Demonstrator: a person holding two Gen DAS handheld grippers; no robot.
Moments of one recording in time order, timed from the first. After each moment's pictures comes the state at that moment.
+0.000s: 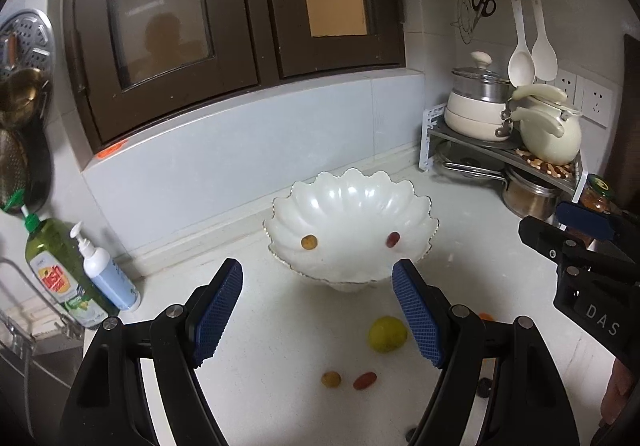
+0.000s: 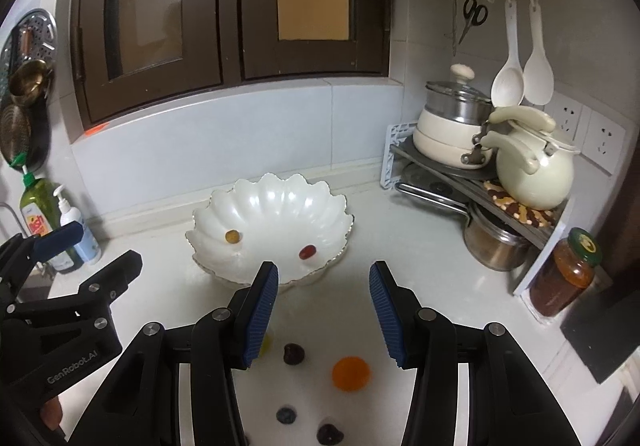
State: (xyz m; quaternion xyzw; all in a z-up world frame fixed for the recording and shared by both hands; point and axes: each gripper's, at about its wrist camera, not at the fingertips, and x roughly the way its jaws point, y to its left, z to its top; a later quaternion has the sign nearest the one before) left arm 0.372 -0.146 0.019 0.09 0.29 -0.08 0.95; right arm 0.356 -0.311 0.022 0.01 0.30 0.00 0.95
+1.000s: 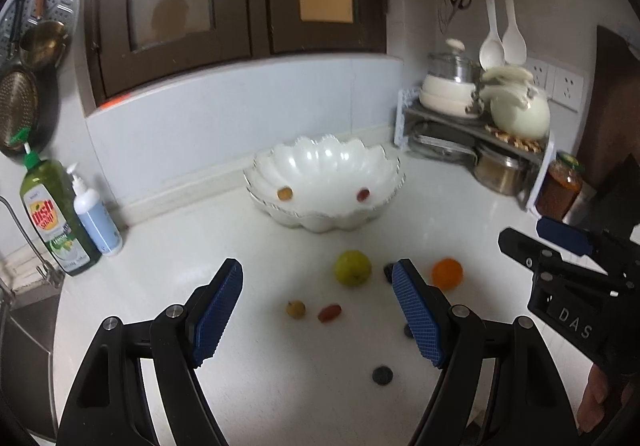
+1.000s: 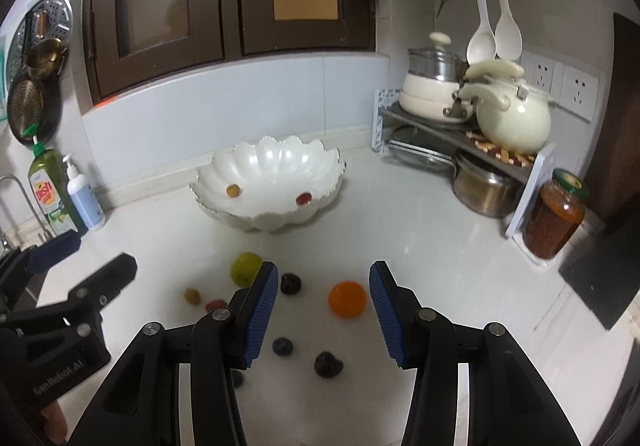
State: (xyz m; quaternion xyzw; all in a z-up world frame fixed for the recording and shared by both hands) left arm 0.298 -0.145 -0.031 0.06 0.30 -0.10 0.95; right arm 0.285 -0.316 -0.028 0.02 0.31 -0.01 0.95
